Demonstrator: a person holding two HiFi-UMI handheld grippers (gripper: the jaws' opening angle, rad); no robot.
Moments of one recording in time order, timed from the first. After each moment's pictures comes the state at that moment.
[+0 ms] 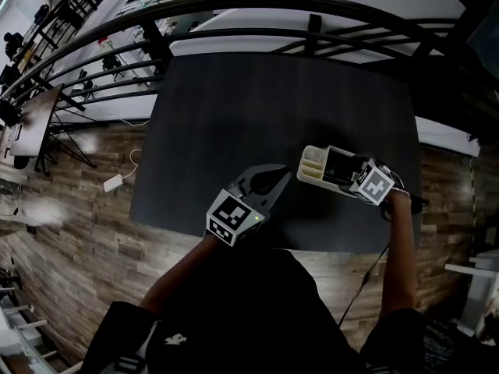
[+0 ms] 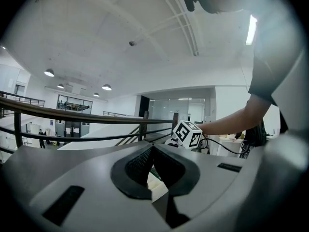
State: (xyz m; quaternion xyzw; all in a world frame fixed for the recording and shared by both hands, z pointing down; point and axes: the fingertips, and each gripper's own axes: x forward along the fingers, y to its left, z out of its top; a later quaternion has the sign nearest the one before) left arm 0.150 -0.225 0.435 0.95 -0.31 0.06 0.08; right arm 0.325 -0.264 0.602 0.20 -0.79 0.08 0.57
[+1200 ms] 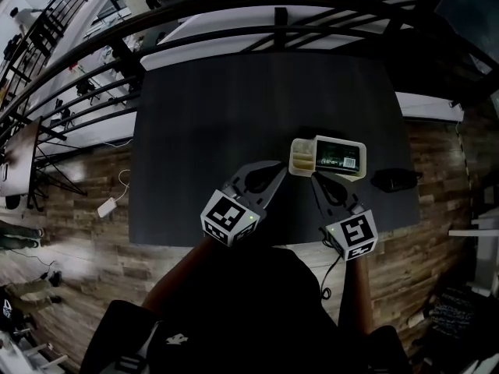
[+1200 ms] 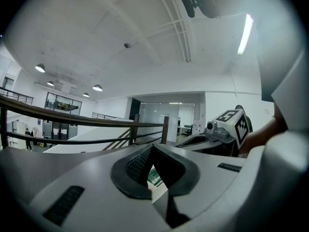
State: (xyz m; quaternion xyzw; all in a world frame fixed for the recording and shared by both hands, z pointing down) left arm 0.149 -0.223 0.428 0.96 -0.25 0.04 0.08; right arm 0.207 -0.202 0.444 0.47 -0.87 0.06 0.14
